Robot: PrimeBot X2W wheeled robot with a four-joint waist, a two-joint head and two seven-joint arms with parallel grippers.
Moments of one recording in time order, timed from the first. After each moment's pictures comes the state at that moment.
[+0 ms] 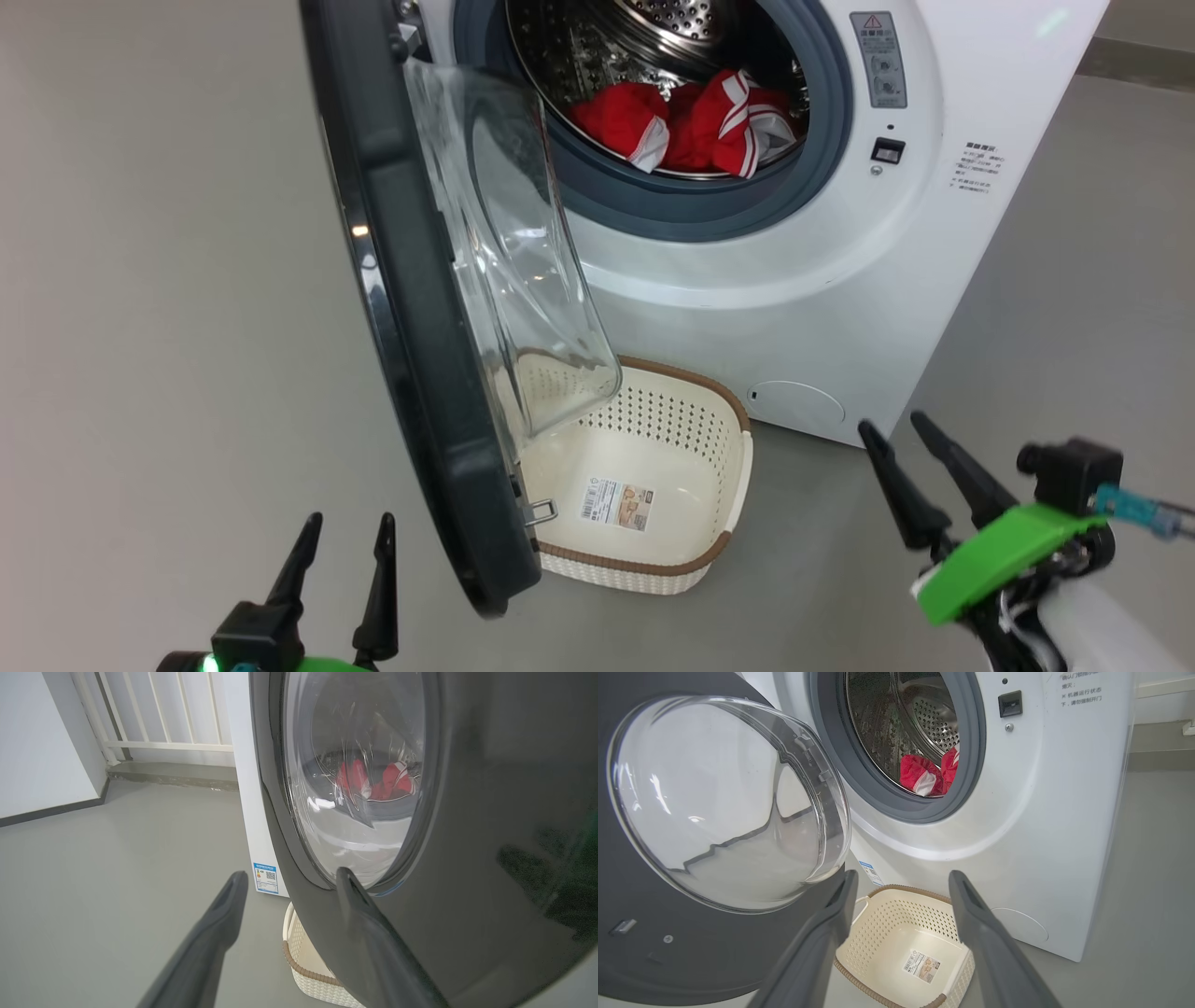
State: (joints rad) left arm -0.05 0.03 -0.15 0.25 -0.17 -0.04 -0.25; right arm -0.32 -0.38 0.43 0.44 0.82 0.13 -0.25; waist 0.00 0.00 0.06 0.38
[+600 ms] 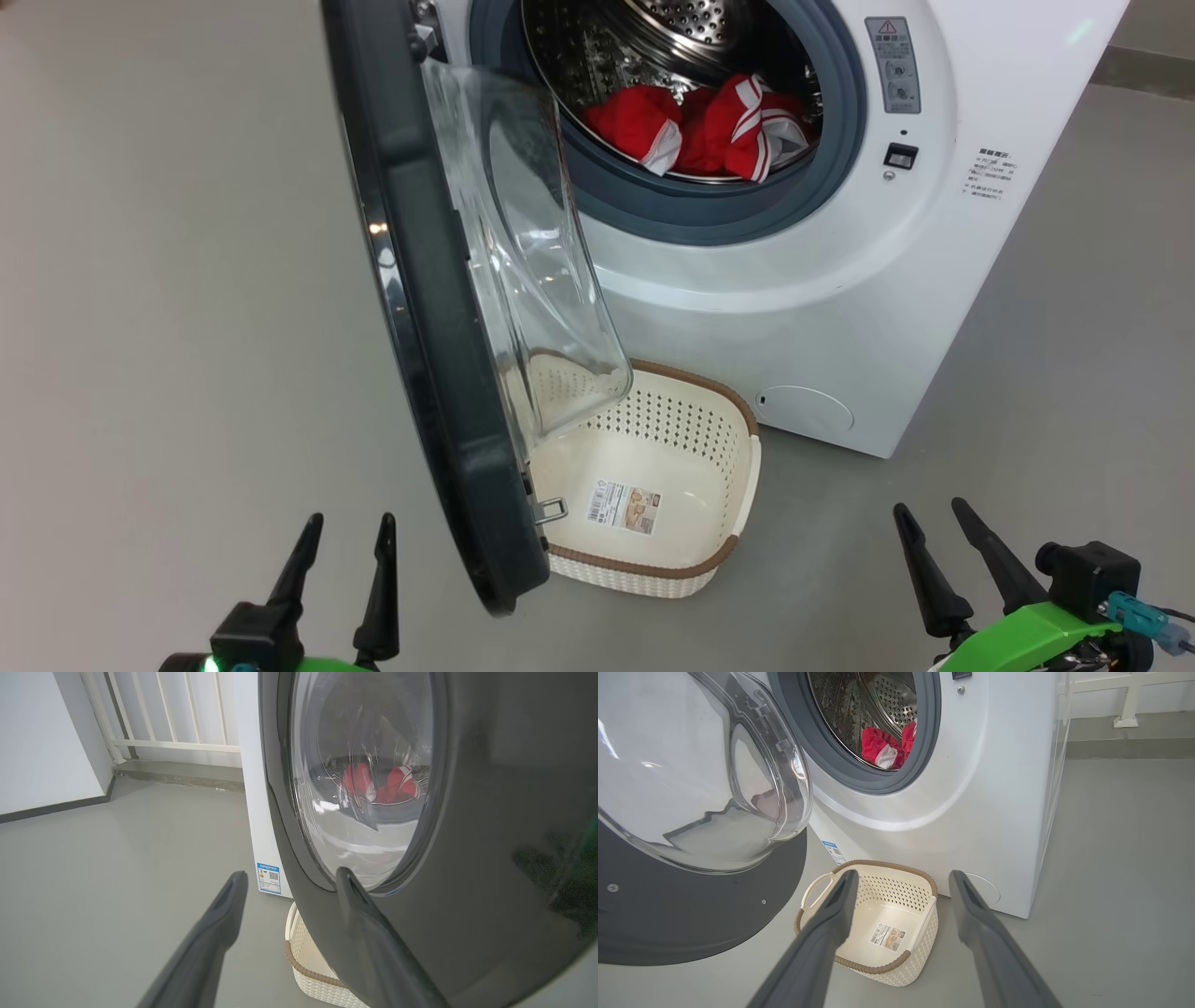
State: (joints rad) left arm -0.04 0.03 -0.16 0.25 -0.18 -0.03 -0.25; right arm -0.08 -0.22 0.13 0.36 0.47 0.13 -0.25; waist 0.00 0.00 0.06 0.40
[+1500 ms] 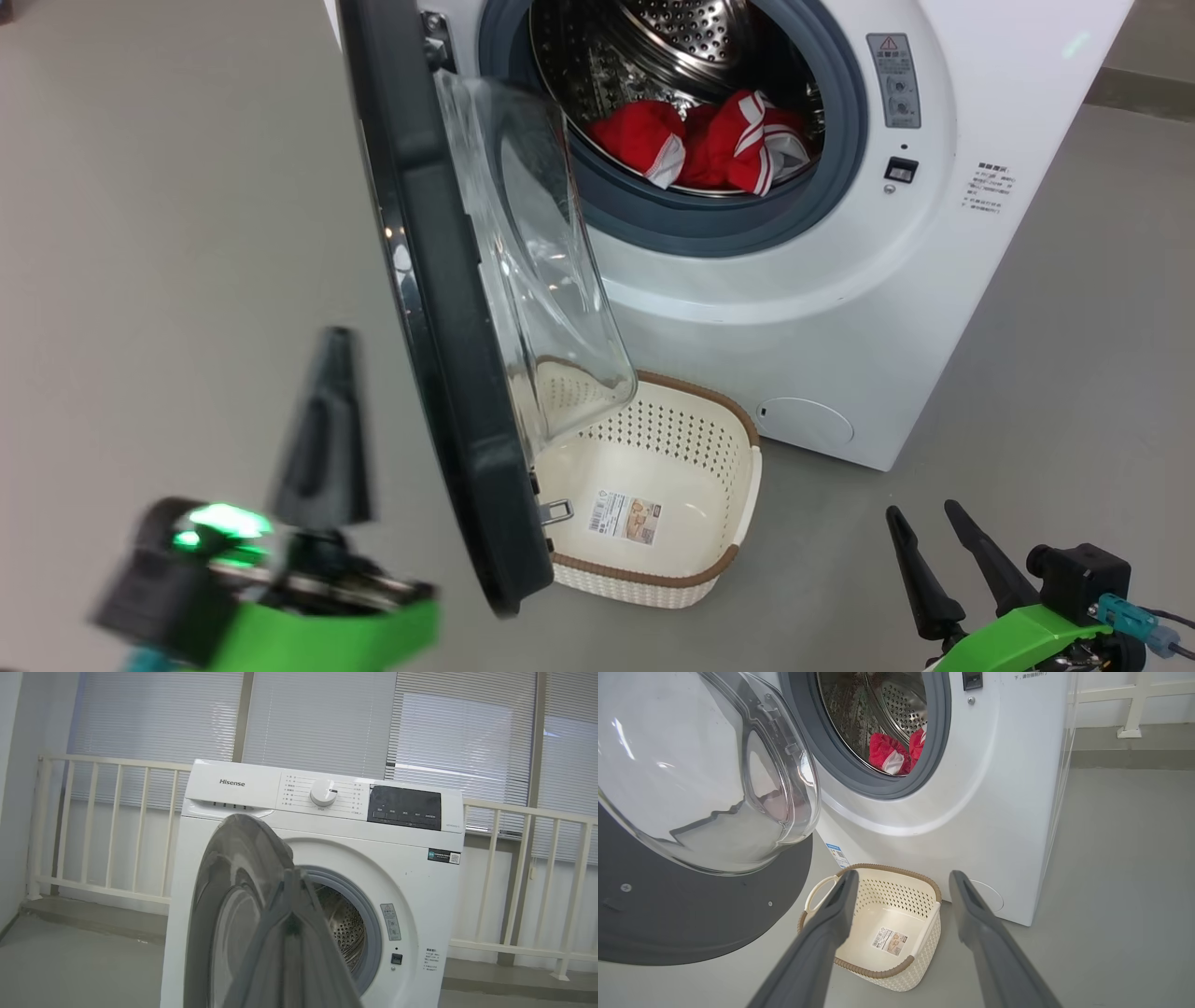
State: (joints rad) left arm -0.11 0.04 -0.18 -0.25 -0.37 -0.06 -0.26; right arm -0.08 -0.20 0.12 0.37 0.44 0.13 -0.25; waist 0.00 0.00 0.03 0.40
